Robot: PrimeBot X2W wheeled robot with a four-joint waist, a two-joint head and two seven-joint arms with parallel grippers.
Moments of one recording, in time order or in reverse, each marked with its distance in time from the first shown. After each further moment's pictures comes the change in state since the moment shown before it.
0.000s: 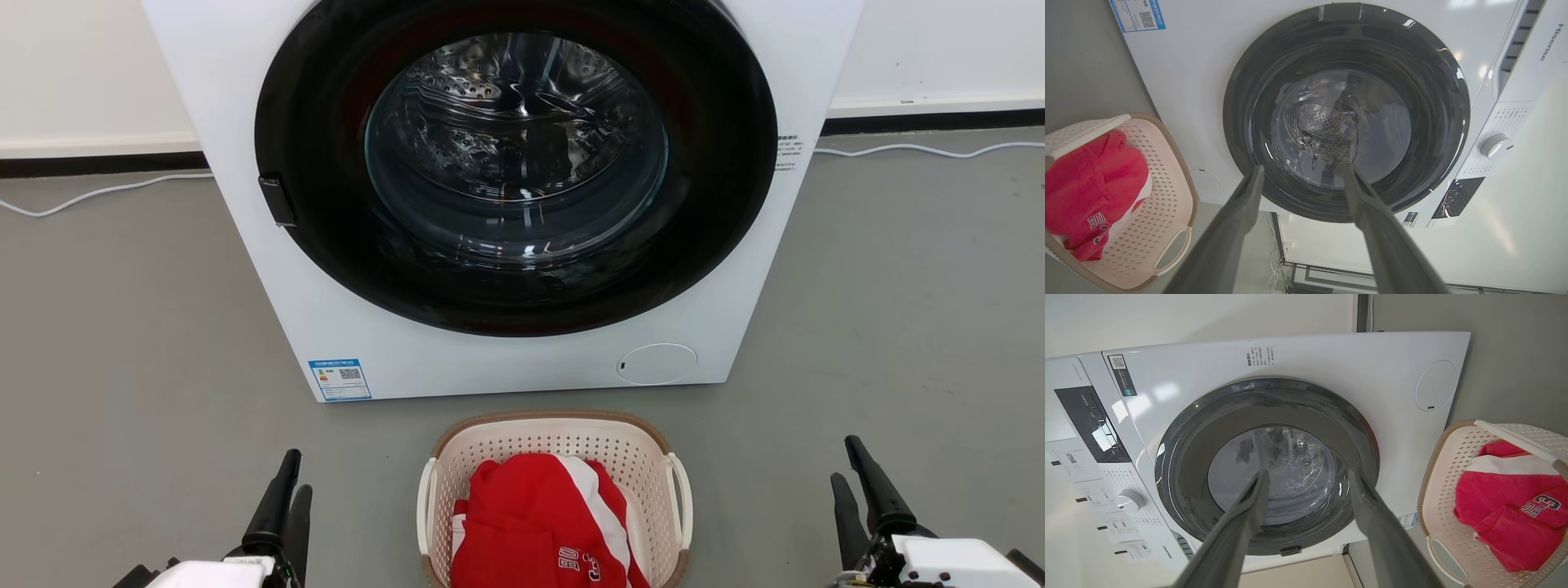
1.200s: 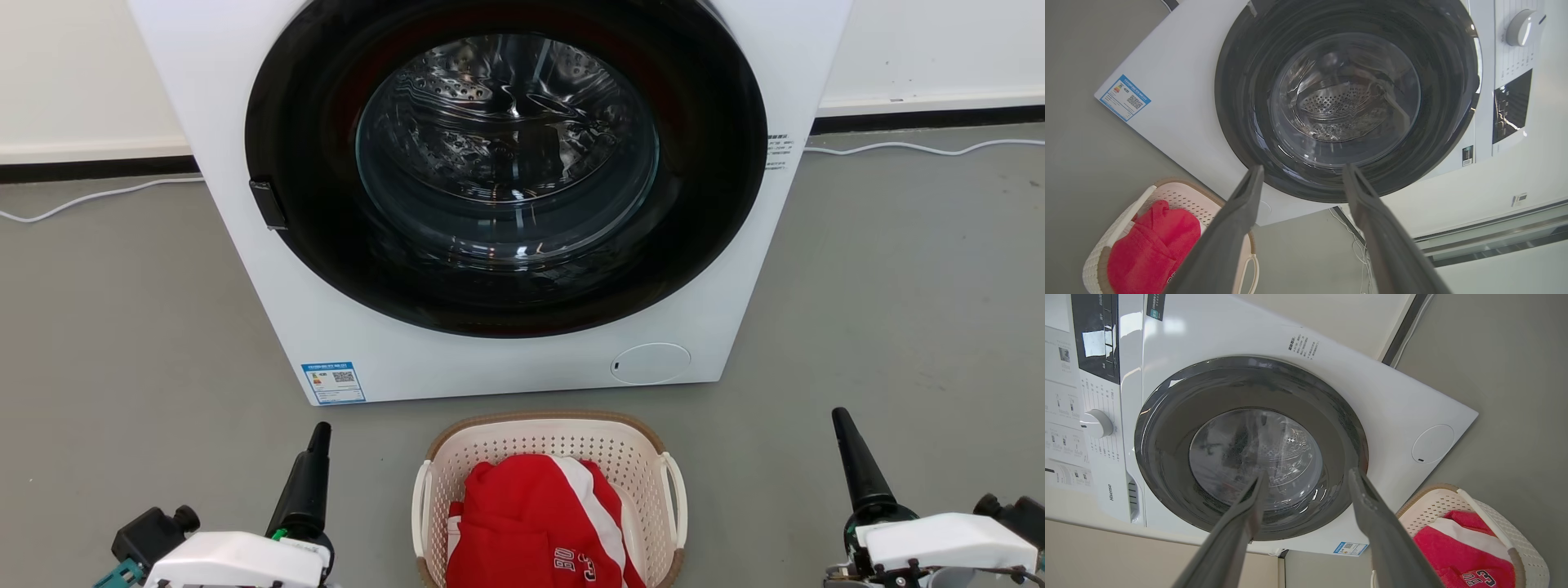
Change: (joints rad) left arm -0.002 0.004 -0.059 -0.092 0.485 0.000 -0.104; right arm 0.000 -0.057 0.096 -0.082 -0.354 0.000 -0.113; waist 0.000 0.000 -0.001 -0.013
